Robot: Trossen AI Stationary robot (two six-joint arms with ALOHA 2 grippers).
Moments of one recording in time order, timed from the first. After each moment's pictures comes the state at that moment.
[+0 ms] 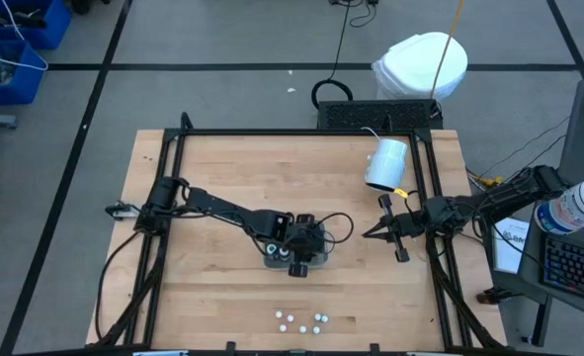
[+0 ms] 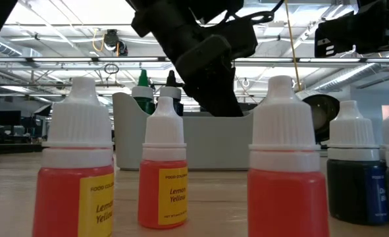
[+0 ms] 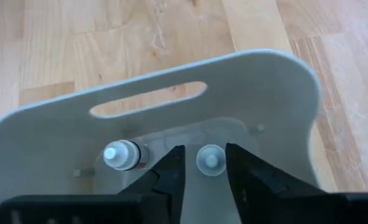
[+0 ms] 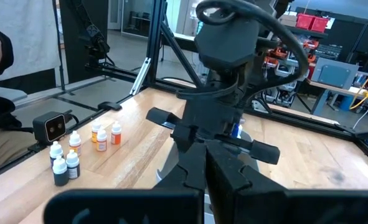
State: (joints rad) left arm -0.16 2.07 1.46 -0.31 -0.02 0.02; right arm 0.27 0.57 0.14 0.39 0.00 -0.16
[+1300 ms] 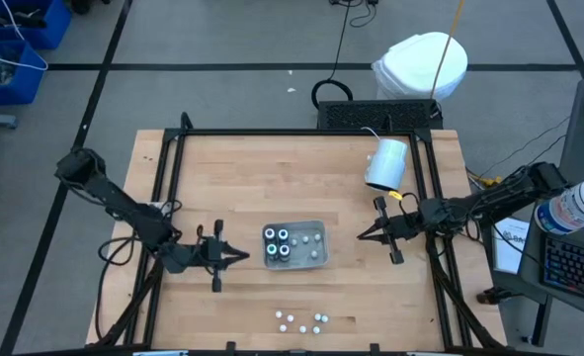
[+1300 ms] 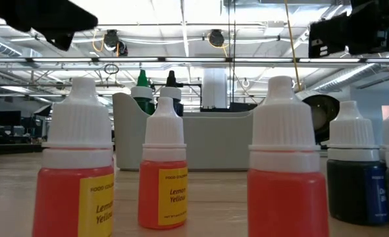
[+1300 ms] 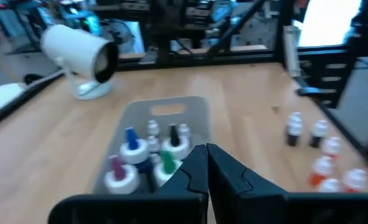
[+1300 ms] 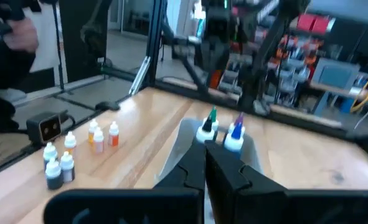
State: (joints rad) left arm -0.68 1.19 0.45 0.45 -0.70 -0.16; right arm 0.27 0.73 0.14 0.56 0.00 -0.17
